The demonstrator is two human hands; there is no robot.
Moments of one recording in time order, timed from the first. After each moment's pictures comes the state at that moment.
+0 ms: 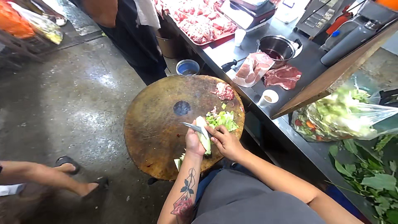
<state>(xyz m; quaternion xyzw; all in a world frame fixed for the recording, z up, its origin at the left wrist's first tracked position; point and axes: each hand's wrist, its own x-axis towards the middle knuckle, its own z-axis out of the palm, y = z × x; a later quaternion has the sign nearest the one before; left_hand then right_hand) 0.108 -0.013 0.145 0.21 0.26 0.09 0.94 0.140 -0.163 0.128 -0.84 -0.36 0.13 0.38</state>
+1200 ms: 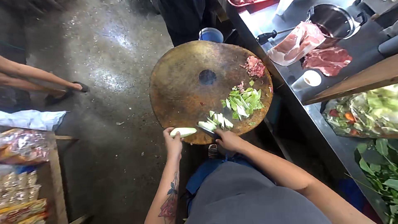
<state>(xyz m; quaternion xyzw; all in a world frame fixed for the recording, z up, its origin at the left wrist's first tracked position) -0.082 0.110 0.040 0.60 0.52 0.13 0.59 0.061 -0.089 0.060 -0.80 -0.34 0.47 0.13</state>
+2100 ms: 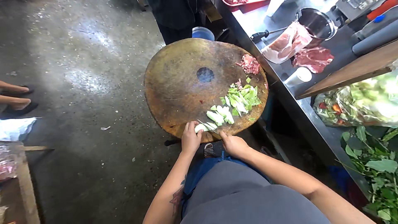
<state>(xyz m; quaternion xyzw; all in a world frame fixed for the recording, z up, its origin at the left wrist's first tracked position) -0.060 0.096 0.018 0.89 0.26 -0.02 0.37 0.017 -0.098 0.069 -0.86 -0.29 0.43 0.01</state>
